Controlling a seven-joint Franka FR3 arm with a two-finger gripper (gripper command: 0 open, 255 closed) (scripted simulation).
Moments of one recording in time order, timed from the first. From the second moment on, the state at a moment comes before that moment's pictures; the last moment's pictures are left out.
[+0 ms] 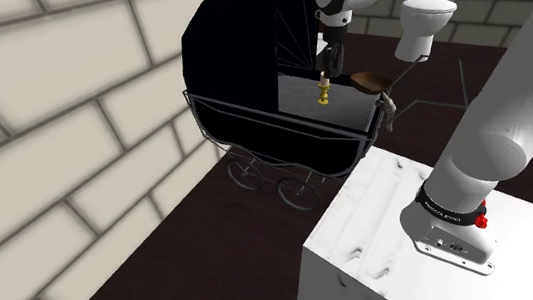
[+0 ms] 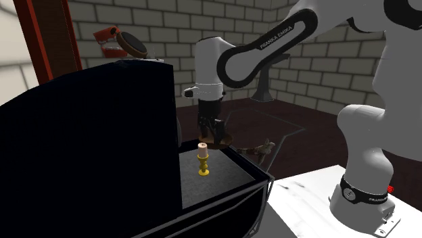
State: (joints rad) arm -0.09 -0.05 -0.42 -2.21 -0.04 2.14 -0.65
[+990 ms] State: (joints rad) arm -0.10 0.06 -0.43 -2.21 0.00 2.25 -0.72
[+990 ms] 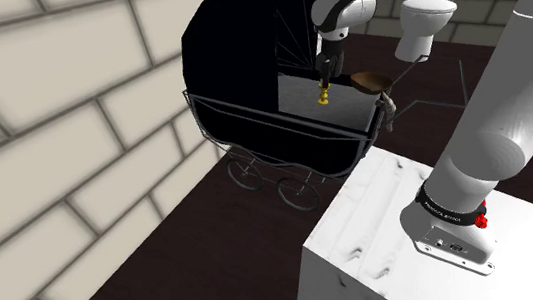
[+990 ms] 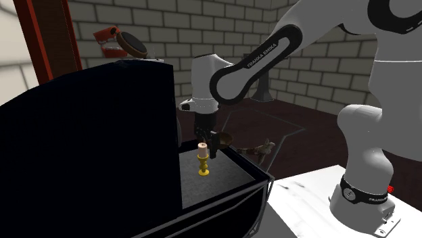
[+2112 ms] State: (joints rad) arm -0.10 0.02 -0.43 -2.18 -0.02 2.19 -0.70
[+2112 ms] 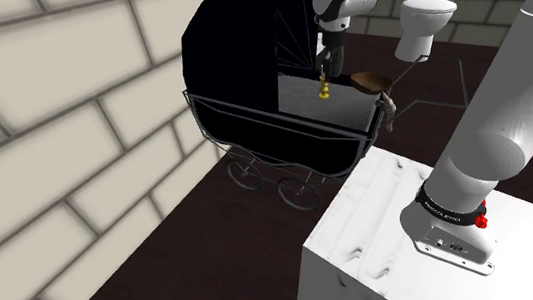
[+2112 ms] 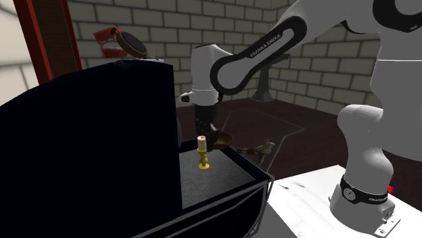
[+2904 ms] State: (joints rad) arm -0.09 -0.05 -0.42 -2.09 -0.05 2.03 -0.68
